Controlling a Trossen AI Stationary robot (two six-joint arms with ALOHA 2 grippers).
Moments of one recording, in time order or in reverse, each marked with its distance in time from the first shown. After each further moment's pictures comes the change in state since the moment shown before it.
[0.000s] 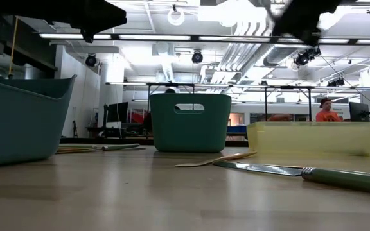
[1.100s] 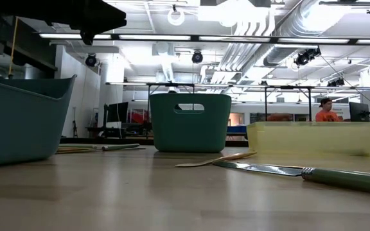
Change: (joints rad) left arm 0.000 0.000 0.000 -0.016 -0.001 -0.043; right arm 0.499 0.369 0.020 -0.461 -0.568 1.277
